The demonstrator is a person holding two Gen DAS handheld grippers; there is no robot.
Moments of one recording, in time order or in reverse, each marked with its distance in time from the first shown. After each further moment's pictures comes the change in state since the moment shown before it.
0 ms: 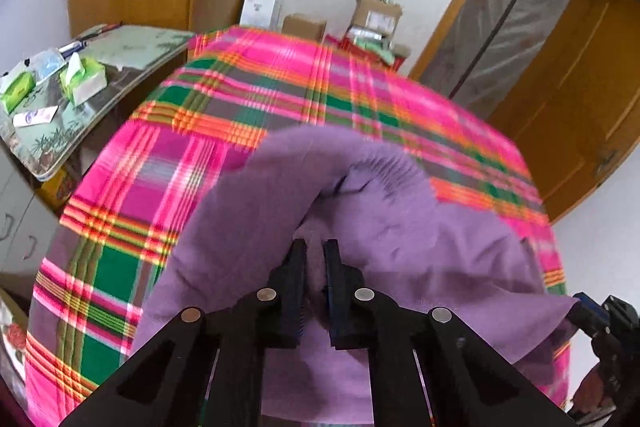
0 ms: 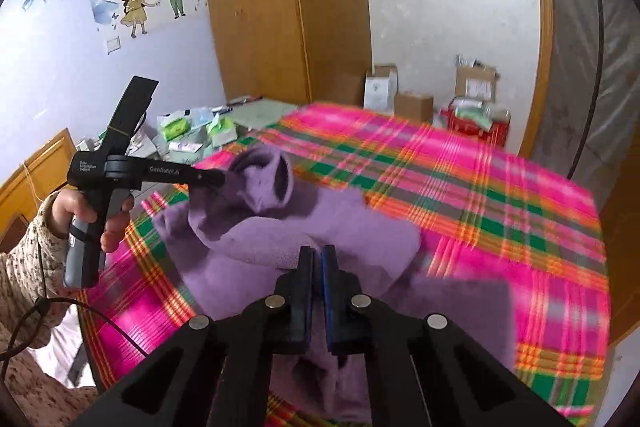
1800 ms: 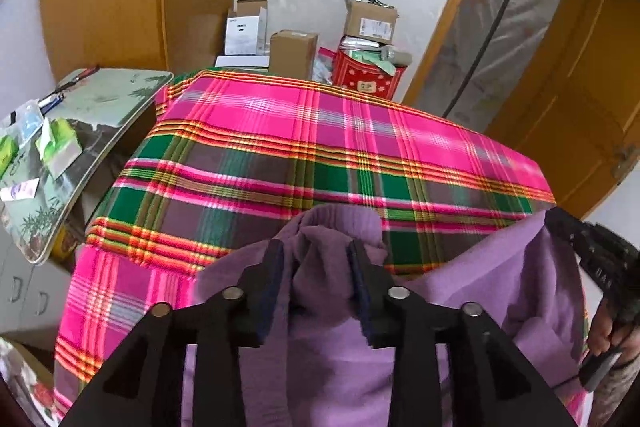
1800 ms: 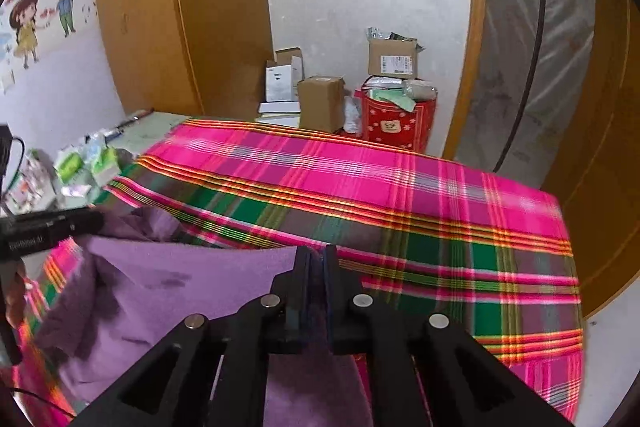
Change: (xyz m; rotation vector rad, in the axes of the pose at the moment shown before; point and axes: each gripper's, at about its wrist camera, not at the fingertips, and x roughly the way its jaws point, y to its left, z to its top) left arm 0.061 -0.024 0.089 0.097 -0.003 0.070; right arm 0.120 -0.129 0.077 0.188 0.085 -0.249
